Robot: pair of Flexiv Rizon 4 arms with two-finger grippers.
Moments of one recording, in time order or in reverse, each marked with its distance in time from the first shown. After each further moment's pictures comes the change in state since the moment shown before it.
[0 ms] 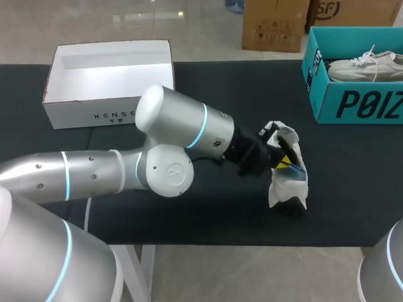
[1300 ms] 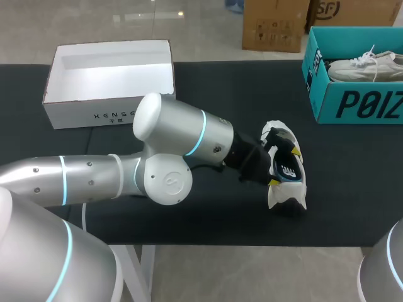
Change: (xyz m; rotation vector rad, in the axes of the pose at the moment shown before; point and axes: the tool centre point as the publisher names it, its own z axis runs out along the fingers) left arm 0.006 -0.017 -0.007 -0.013 -0.018 -0.069; right arm 0.000 0.000 0.000 0.000 0.000 0.000
